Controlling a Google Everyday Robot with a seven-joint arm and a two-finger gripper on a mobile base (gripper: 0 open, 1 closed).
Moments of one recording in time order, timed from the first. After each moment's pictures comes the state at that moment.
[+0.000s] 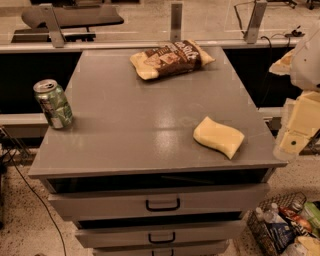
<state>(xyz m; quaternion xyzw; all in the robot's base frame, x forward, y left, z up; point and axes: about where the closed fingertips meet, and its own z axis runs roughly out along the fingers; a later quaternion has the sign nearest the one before) 0.438 -0.216 0.977 -0.60 0.78 -0.04 0.16</state>
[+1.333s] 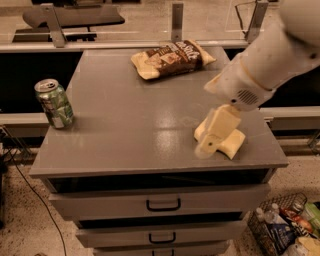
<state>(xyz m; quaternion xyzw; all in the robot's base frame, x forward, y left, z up) 0.486 -0.105 0.916 -0.60 0.76 0.10 0.23</state>
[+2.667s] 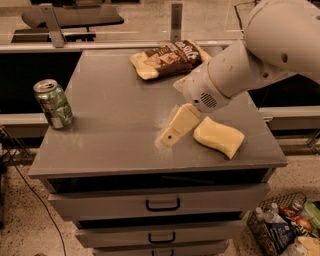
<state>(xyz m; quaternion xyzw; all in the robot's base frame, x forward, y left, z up) 0.516 -0.030 0.906 -0.57 0.73 0.18 0.32</state>
